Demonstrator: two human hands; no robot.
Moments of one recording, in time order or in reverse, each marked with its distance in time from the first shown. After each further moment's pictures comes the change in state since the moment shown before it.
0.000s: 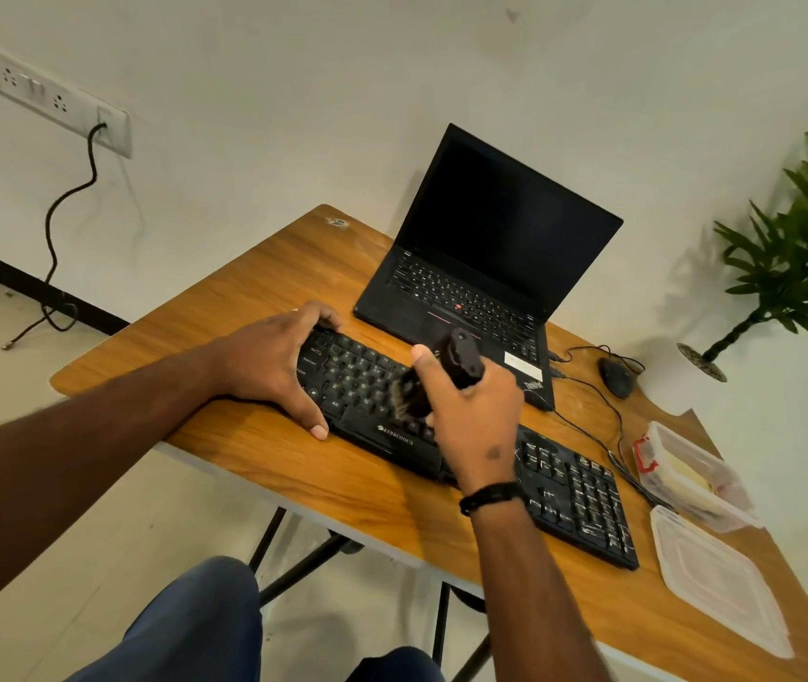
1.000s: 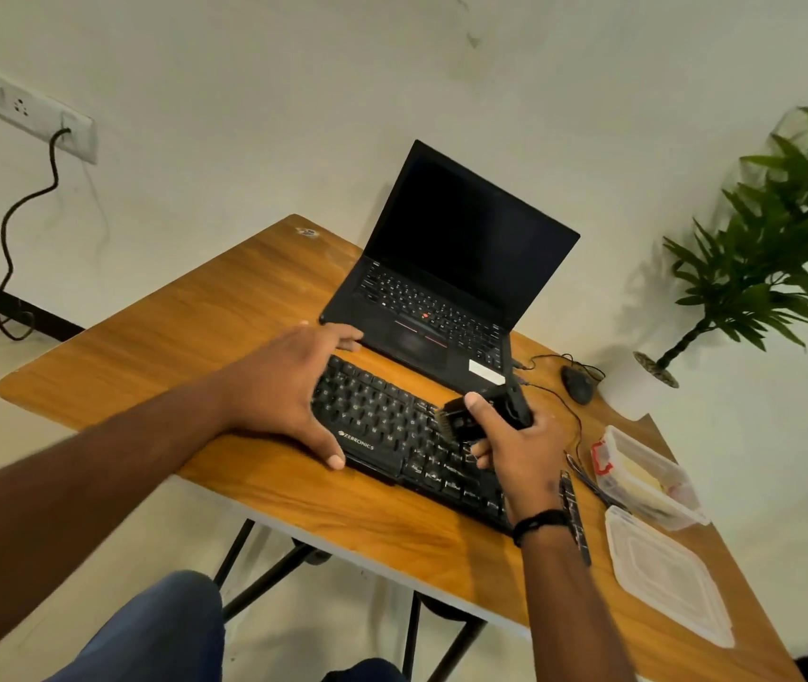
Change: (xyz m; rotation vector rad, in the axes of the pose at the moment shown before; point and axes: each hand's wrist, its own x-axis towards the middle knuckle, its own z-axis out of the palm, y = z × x) left_hand 0.006 0.057 0.027 0.153 0.014 0.062; right_hand 0.010 0.059 -0.075 0.143 0.096 0.225
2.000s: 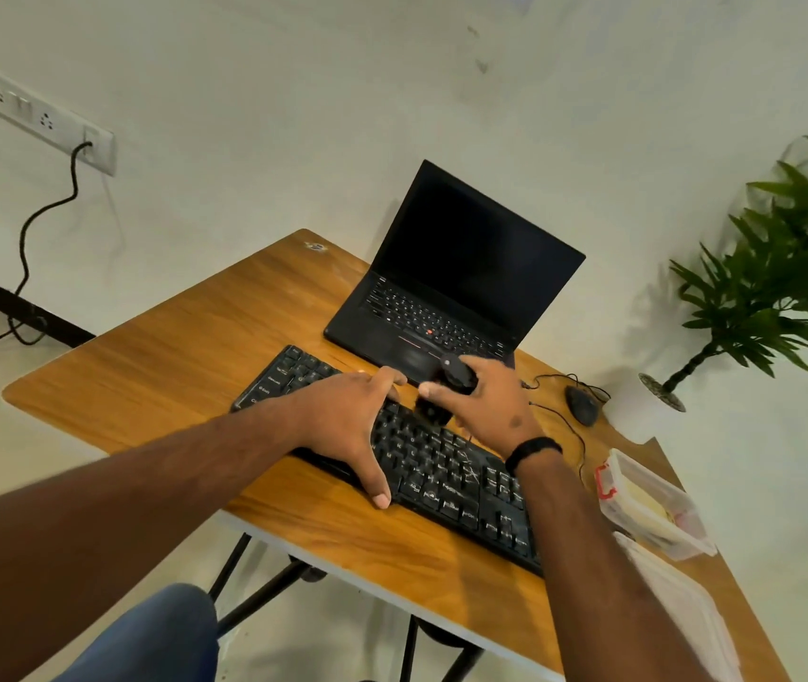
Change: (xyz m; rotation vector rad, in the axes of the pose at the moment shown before) left_hand 0.041 0.038 0.029 -0.007 -0.187 -0.051; right_hand 0.058 -0.033 0.022 -0.609 -0.482 -0.324
